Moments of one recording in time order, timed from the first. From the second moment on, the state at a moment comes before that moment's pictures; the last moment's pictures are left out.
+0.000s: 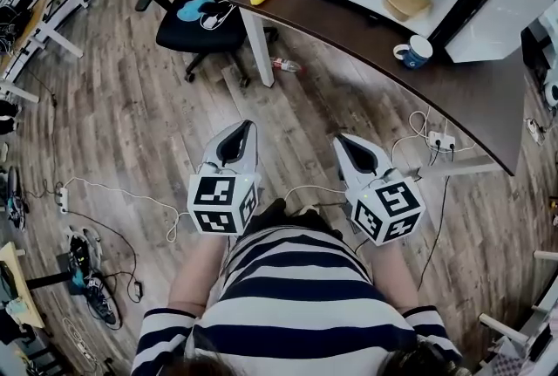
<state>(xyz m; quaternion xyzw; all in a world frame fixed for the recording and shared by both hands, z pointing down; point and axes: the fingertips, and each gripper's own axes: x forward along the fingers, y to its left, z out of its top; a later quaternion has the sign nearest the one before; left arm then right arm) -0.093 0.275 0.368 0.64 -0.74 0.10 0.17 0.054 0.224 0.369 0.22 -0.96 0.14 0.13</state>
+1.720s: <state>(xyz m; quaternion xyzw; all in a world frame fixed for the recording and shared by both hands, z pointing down) -0.232 0.013 0.414 0.67 -0.71 0.15 0.16 -0.068 0.014 0.416 0.24 -0.94 0.17 0.18</state>
